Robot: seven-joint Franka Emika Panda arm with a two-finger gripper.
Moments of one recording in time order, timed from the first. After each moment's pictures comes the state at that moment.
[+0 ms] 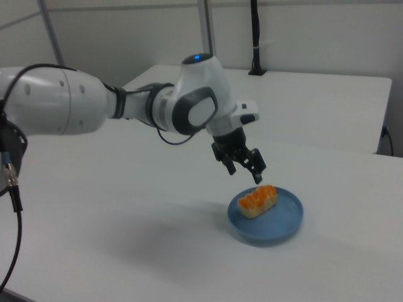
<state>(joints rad) -0.11 0.44 -0.23 -1.59 -0.07 2.23 -0.02</state>
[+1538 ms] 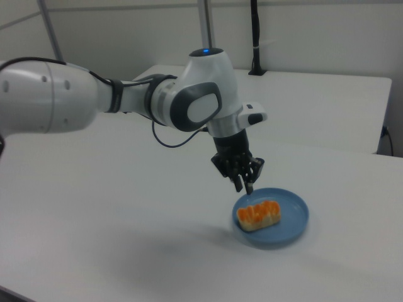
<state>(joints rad) -0.17 0.35 -0.24 -1.64 -0.07 2.10 -0.27</state>
